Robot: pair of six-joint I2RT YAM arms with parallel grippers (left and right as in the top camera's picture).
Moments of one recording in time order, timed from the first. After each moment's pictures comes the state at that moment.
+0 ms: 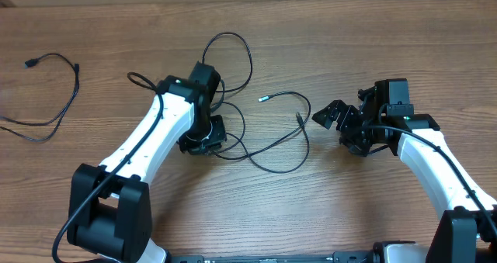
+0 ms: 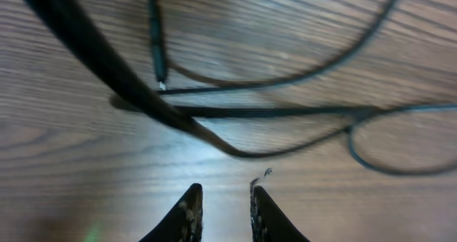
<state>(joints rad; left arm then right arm) -0.33 1.74 1.25 -1.12 0.11 -0.58 0.03 1.48 0.88 -0.58 -0.51 0.60</state>
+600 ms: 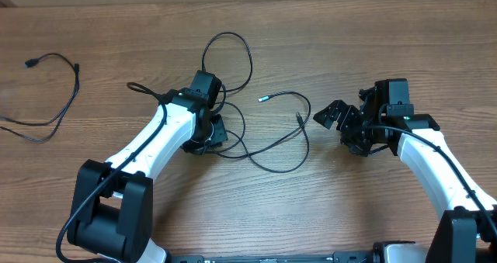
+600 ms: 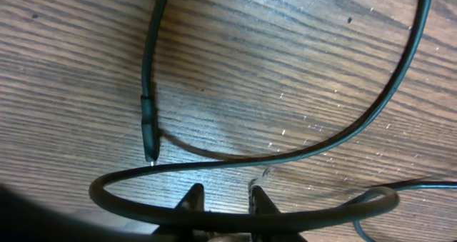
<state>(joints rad) -0.33 1.74 1.14 -0.87 0.06 -0.63 0.03 1.48 0.88 -0.58 -0.49 0.60</state>
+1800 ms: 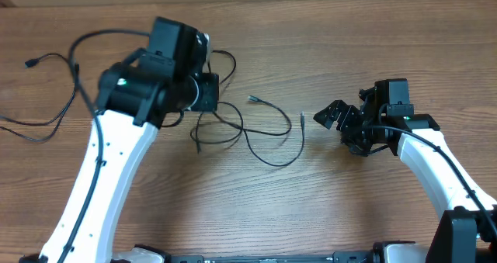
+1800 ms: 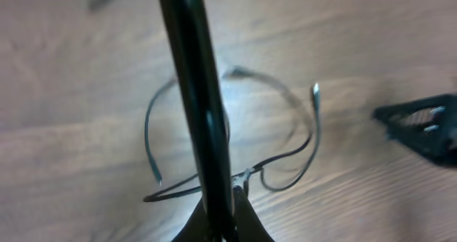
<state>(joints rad) -0.33 1.50 1.71 -1.23 0.11 -0.26 0.03 1.48 0.88 -0.58 -0.49 0.60</state>
